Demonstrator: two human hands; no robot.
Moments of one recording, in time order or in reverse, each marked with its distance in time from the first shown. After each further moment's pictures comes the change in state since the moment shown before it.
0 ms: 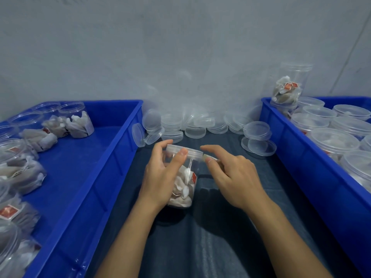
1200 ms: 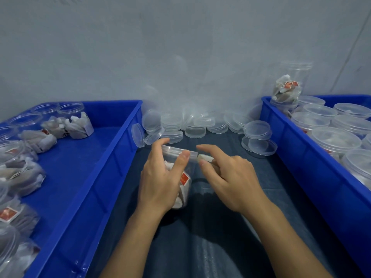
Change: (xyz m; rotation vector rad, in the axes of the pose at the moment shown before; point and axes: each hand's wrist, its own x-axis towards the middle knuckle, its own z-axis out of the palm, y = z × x) left_hand -0.010 0.007 0.000 0.274 0.092 0.104; right_hand -0.005 -0.016 -0.005 -0.012 -0.019 -0.062
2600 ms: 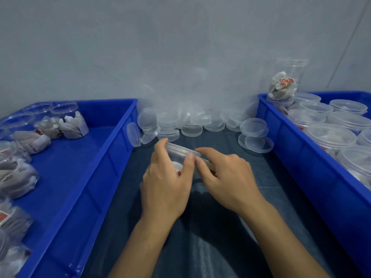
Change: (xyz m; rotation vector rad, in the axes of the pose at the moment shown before) left_hand -0.015 0.013 0.019 0.259 0.085 0.073; right_hand -0.001 0.001 0.006 -0.038 0.047 0.060
